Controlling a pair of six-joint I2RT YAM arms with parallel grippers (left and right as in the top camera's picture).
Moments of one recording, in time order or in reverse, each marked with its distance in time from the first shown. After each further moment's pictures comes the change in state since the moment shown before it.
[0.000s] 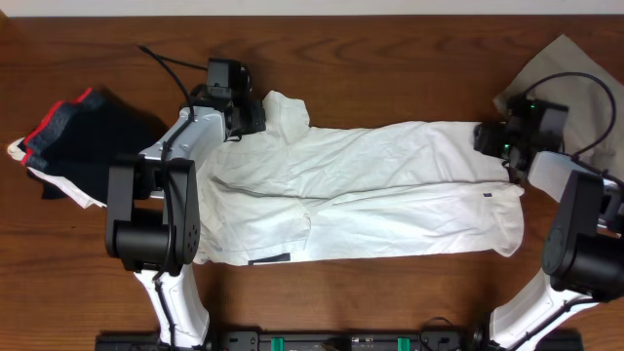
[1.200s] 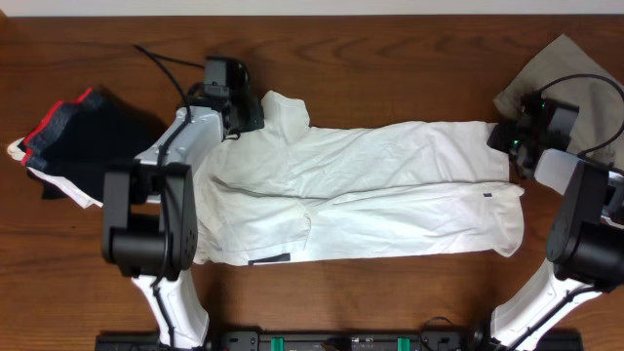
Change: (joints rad) left arm 0.006 -0.040 -0.002 -0.006 0.000 -0.012; right arm -0.035 0.064 0.044 0.041 -0.019 0.074
